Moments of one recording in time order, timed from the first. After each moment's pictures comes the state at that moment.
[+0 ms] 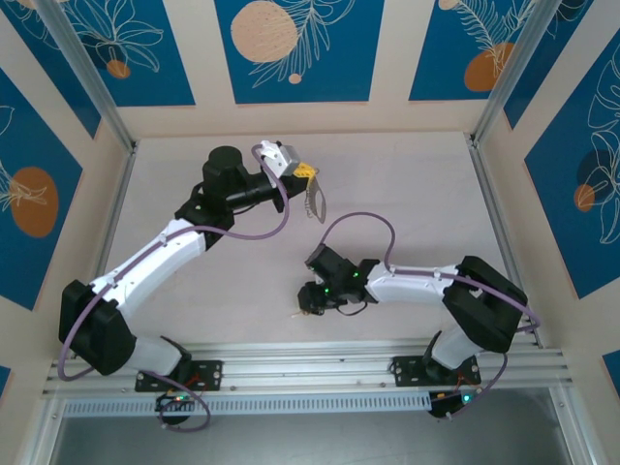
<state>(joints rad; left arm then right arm) -0.57 1.40 1.20 0.09 0.56 0.16 0.96 1.54 0.77 -0.30 -0.19 0.75</state>
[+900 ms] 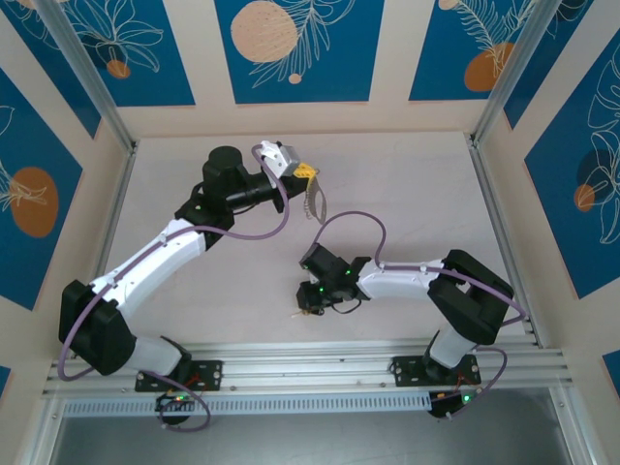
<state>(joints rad) -0.57 1.40 1.20 0.09 0.57 0.16 0.96 1.61 0.80 -0.28 -0.20 0.71</state>
